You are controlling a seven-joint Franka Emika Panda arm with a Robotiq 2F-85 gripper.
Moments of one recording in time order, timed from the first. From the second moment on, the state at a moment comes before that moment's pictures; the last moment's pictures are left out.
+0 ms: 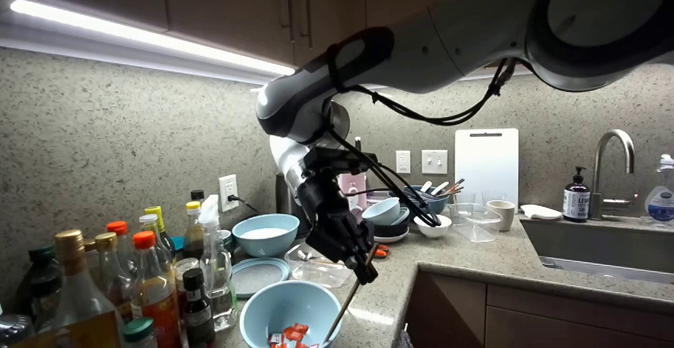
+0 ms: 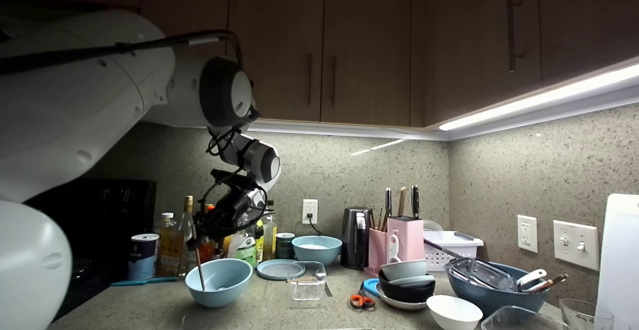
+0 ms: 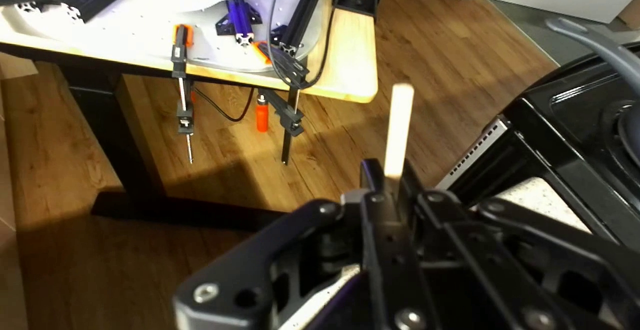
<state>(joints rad) 0.21 0.69 0.09 -1.28 0.29 1.07 0.21</state>
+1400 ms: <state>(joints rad) 0.43 0.90 0.12 -0.98 -0.12 1.06 0.08</state>
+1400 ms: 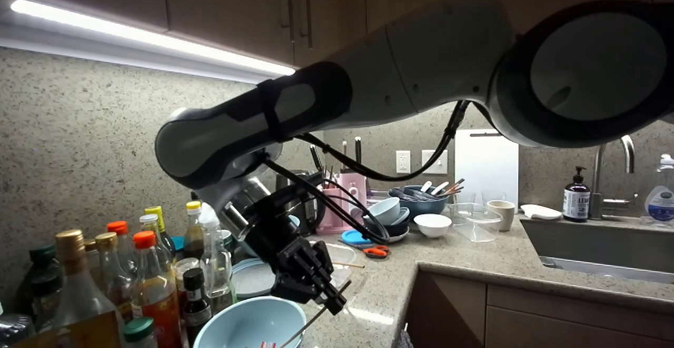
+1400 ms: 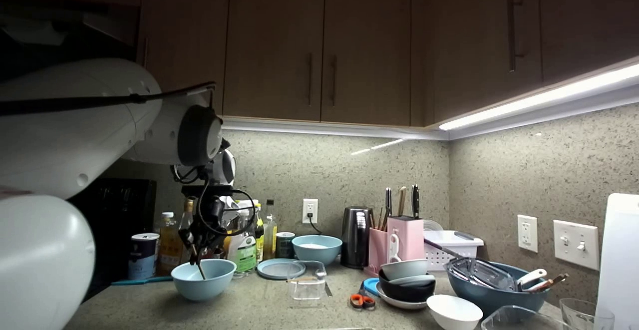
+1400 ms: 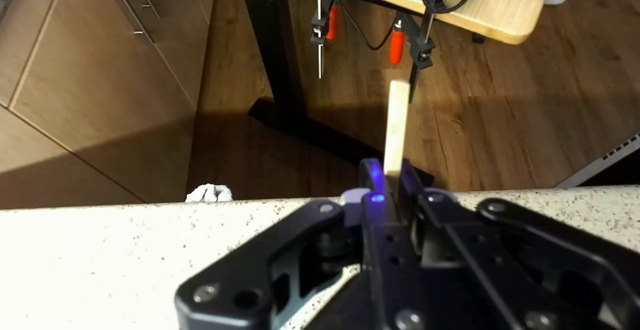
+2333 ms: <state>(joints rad) 0.49 0.91 0.12 -0.88 -0.18 1.06 0.08</state>
